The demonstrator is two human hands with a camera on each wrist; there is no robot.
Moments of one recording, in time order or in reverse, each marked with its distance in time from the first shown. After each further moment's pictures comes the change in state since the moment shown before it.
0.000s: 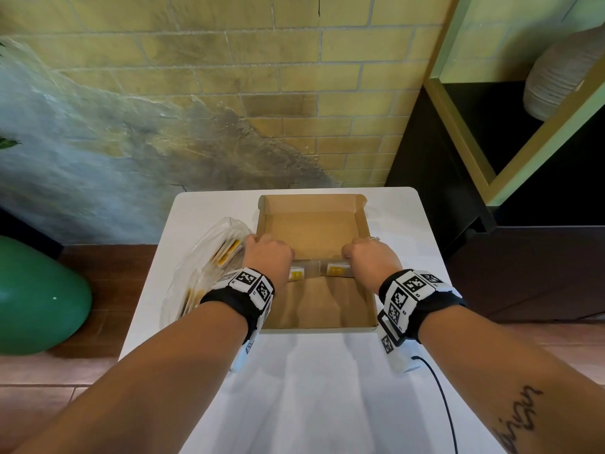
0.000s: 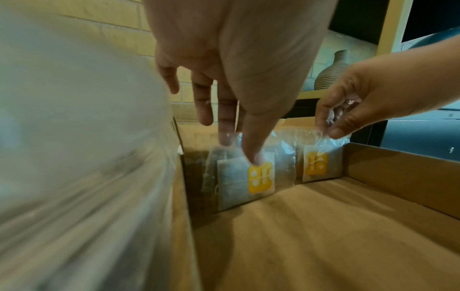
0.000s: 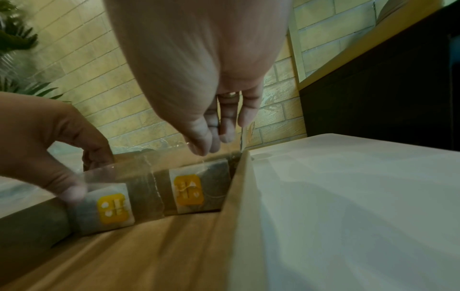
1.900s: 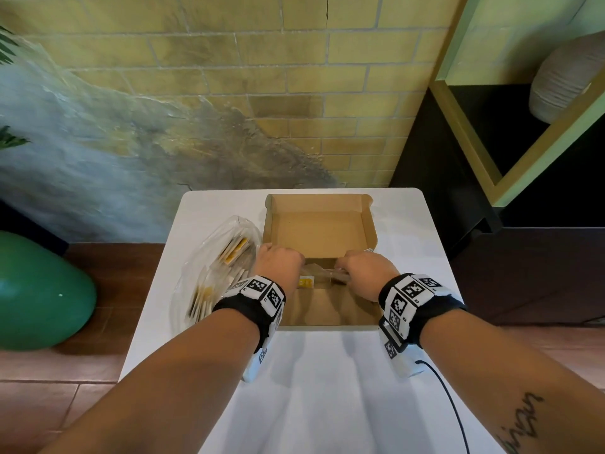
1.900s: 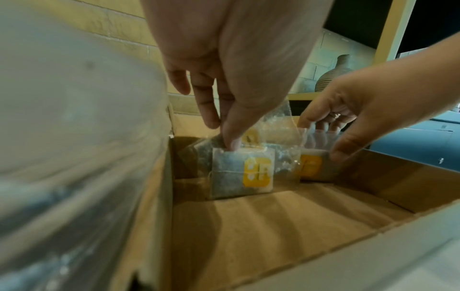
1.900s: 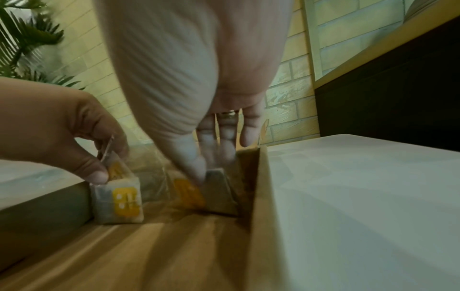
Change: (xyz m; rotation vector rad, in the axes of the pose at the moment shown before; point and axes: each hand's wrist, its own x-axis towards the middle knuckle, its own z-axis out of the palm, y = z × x) left_hand -0.011 0.006 0.008 -0.131 0.022 0.031; right_hand -0.005 -0.017 0.004 0.018 -0.234 -0.039
